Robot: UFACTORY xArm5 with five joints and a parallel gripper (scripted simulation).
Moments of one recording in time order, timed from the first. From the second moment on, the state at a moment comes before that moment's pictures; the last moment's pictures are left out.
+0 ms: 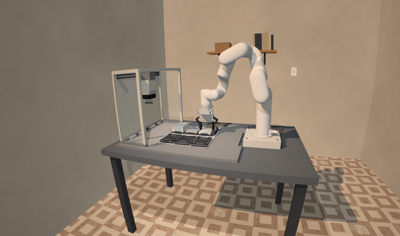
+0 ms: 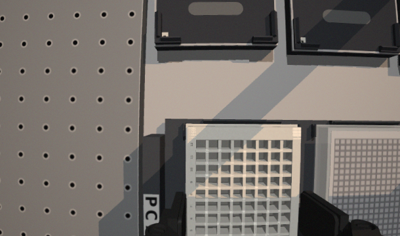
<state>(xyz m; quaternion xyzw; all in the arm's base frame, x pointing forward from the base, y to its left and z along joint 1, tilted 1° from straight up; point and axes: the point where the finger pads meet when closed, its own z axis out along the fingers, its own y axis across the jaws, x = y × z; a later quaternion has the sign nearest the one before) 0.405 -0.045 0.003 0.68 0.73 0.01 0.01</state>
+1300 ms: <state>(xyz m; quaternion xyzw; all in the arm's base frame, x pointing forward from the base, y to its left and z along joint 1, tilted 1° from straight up) 0.404 -0.045 0.028 0.68 0.73 0.01 0.01</state>
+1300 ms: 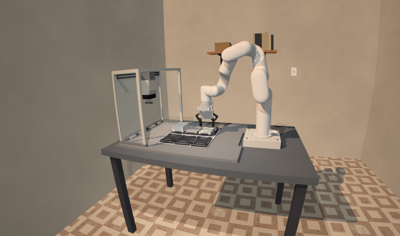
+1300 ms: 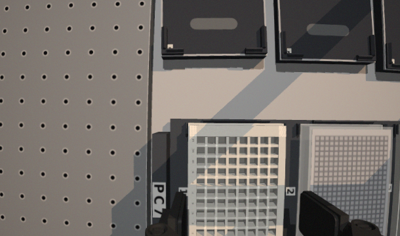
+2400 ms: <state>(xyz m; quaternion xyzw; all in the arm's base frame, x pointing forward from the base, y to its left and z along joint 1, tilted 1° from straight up) 0.404 -0.045 0.077 0.68 0.73 0.01 0.01</state>
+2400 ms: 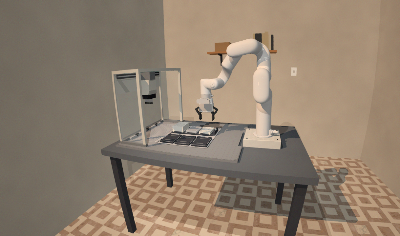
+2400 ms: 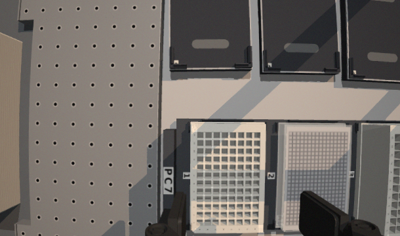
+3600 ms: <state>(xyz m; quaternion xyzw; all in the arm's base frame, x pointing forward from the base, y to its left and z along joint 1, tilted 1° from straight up) 0.405 -0.043 0.111 0.68 0.73 0.01 0.01</state>
